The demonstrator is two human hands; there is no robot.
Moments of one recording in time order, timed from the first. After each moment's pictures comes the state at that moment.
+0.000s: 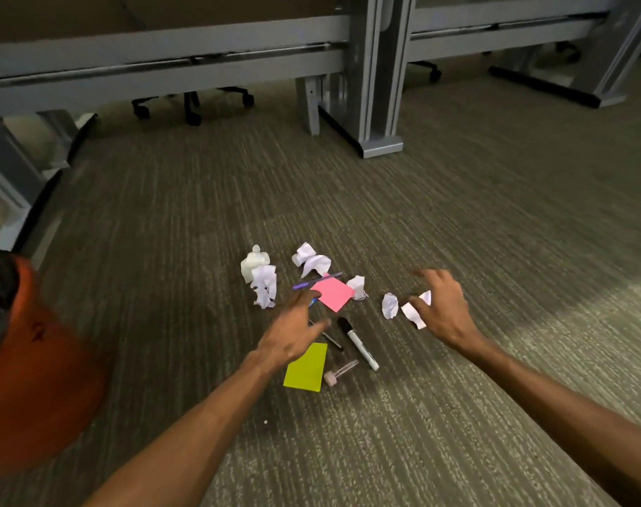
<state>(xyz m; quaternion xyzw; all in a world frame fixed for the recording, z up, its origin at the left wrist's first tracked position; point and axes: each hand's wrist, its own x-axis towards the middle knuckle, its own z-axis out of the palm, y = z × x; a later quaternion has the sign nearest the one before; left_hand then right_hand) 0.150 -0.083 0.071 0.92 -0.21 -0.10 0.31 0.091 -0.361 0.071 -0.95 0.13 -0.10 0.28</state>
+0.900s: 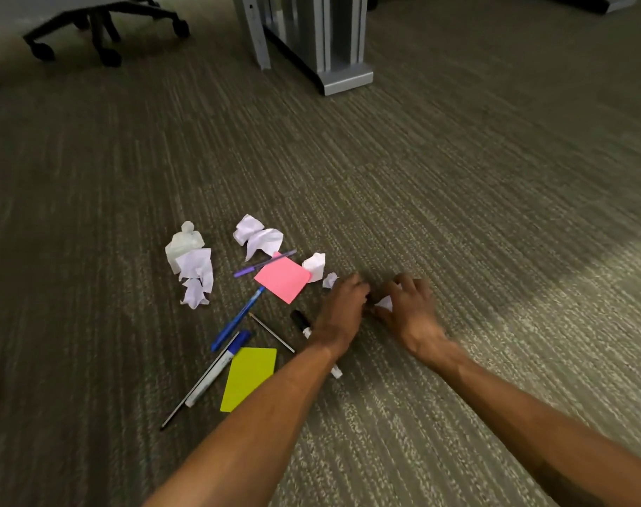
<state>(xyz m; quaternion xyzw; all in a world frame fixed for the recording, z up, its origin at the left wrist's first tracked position) 0.199 -0.274 -0.050 0.92 -0.34 -0.08 0.20 0.133 -0.411 -0.066 -0.98 0.12 -0.02 0.18</state>
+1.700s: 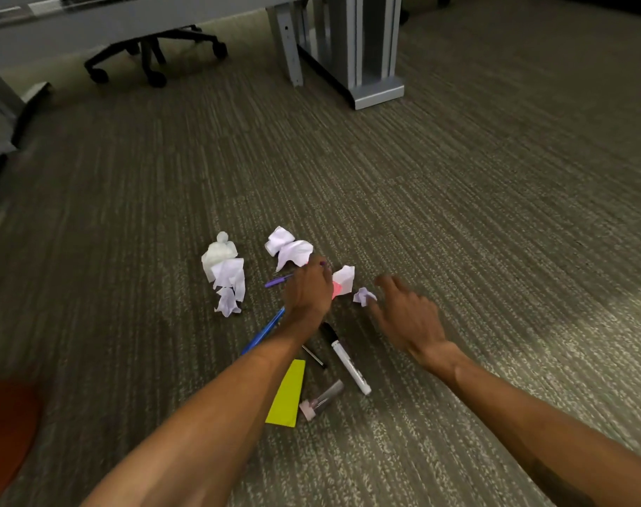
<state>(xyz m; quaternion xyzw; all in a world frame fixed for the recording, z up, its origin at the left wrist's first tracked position) 0.264 -0.212 -0.021 0.97 -0.09 0.00 0.24 0.168 -0.368 -0.047 -0.98 0.06 -0.08 0.18</state>
